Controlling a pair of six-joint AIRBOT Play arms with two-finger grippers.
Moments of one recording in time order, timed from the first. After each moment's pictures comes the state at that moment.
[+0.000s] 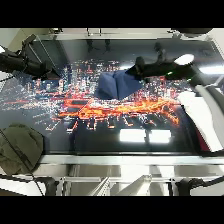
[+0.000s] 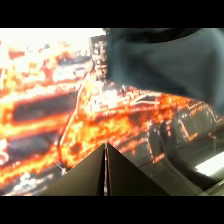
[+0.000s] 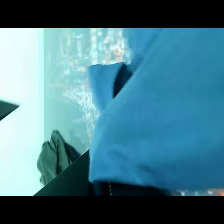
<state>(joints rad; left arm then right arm) 0.17 -1.67 1.74 0.94 -1.44 -1.28 0.13 -1.71 1.59 -0.43 1.06 1.39</state>
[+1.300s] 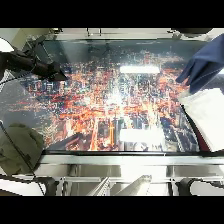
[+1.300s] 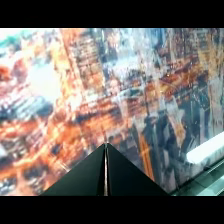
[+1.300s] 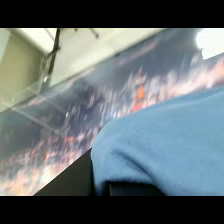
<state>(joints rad) 0.08 -1.67 1.74 0.94 -1.46 -1.30 -0.54 -1.47 1.77 -0.57 1.05 1.22</state>
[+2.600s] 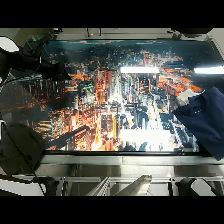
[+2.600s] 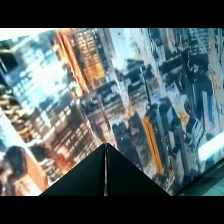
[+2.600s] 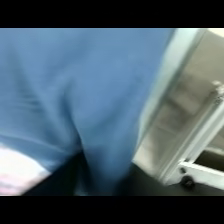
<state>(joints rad) 0.05 -1.67 1.74 0.95 -1.44 -1.25 -0.91 -1.04 0.95 -1.43 1.51 1.95</state>
